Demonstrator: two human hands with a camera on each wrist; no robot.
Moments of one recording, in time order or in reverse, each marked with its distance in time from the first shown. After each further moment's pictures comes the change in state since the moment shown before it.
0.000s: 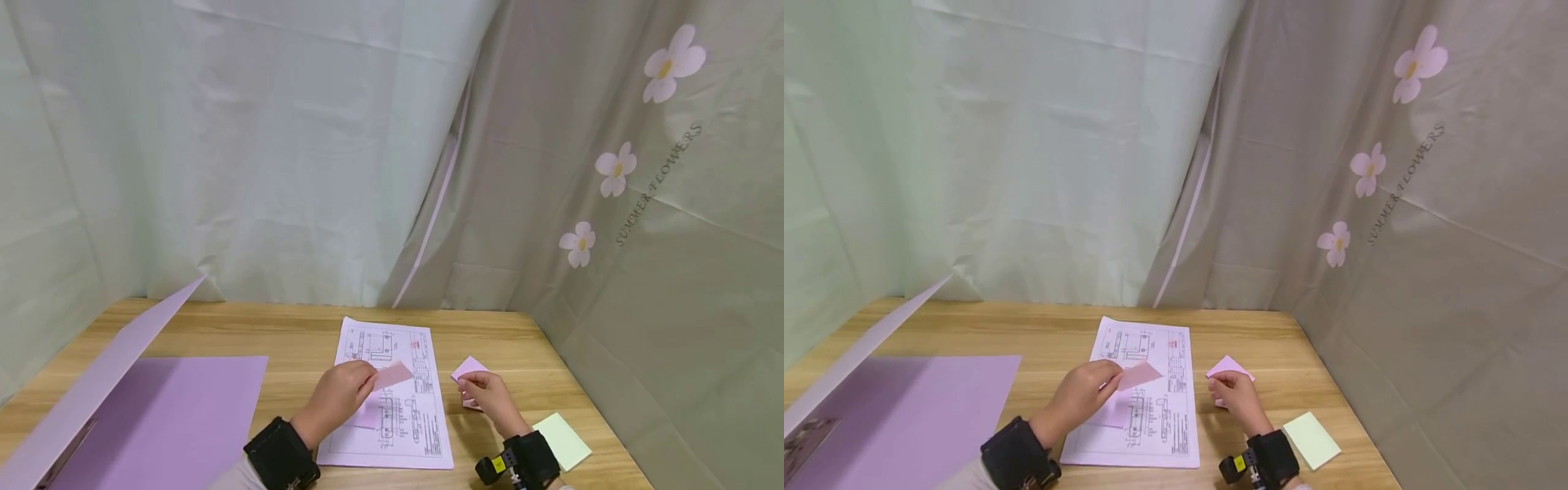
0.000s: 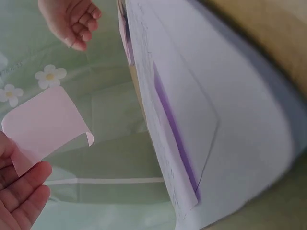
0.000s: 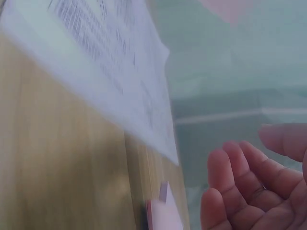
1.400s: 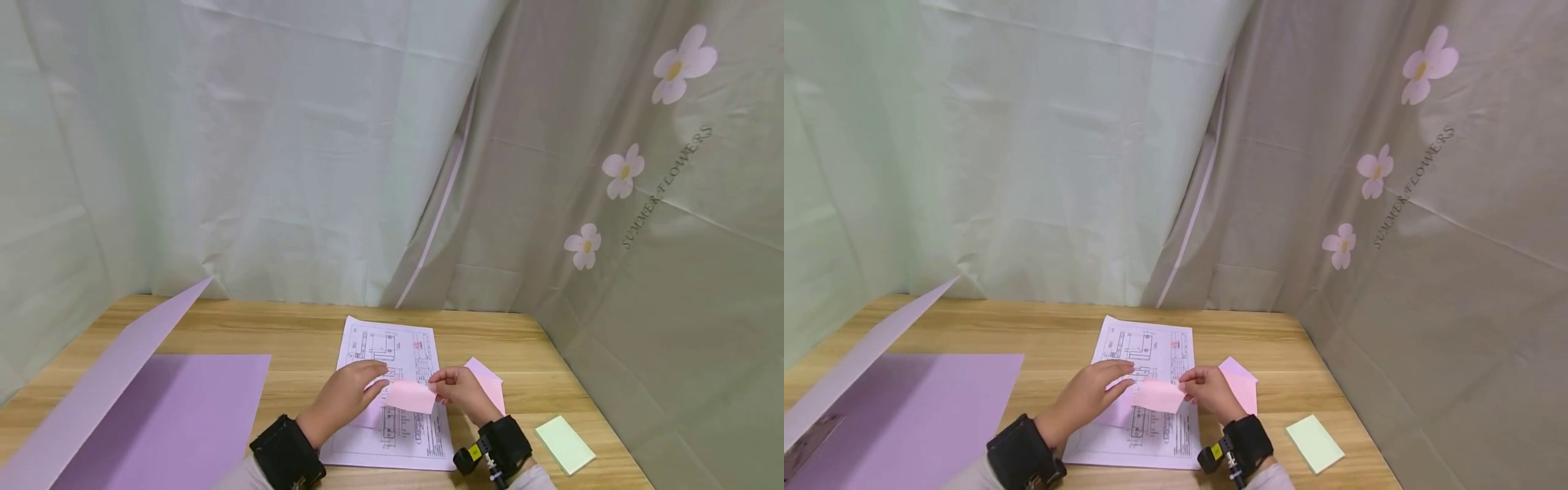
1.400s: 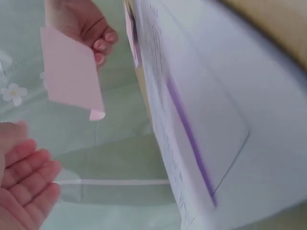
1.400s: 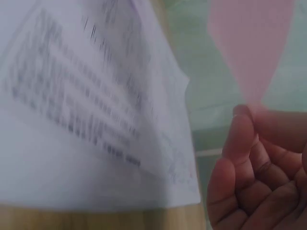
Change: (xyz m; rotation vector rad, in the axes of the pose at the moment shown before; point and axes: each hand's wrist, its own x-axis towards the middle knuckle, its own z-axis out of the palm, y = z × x) left_hand 0.003 0.002 0.001 -0.075 -0.105 -0.011; right_hand 0.018 -0.008 0.034 0.001 -0.284 -0.080
